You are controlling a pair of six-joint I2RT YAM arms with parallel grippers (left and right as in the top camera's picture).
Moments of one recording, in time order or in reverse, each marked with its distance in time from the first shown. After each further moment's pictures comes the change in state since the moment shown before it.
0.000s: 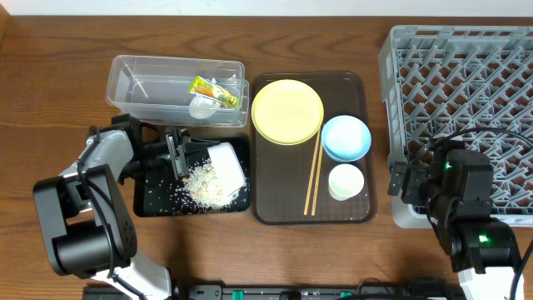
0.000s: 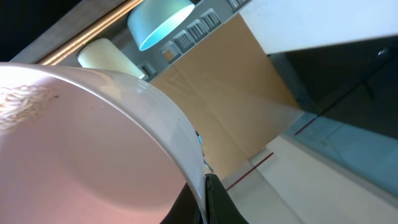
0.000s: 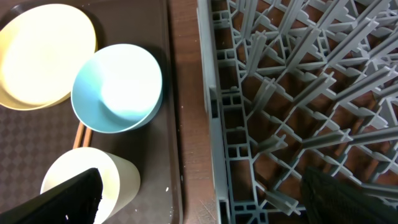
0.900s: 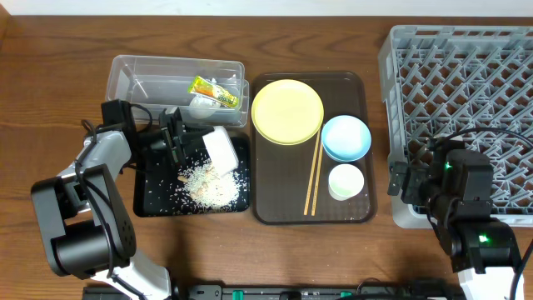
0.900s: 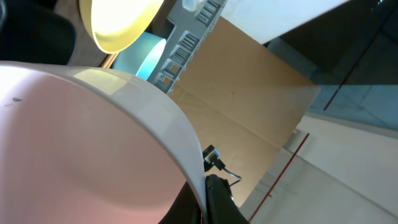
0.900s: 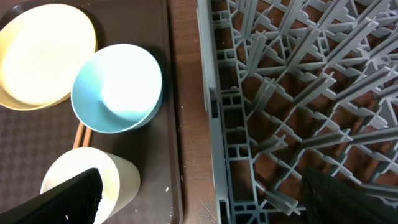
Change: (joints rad) left arm 0.014 0.000 -0.001 0.395 0.000 -0.023; right arm 0.000 0.000 0.000 0.000 0.000 0.000
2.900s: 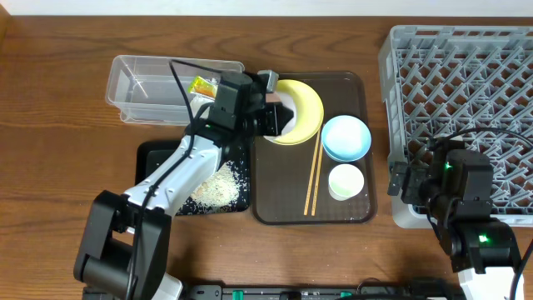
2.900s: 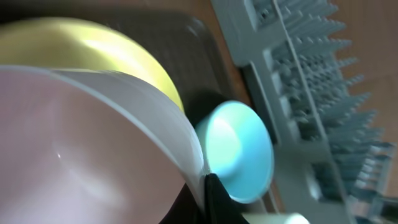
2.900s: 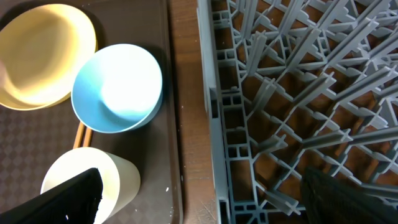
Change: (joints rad) left arm -0.673 -0.127 0.060 0.538 -0.999 0.267; right arm 0.000 0.000 0.000 0.000 0.000 0.000
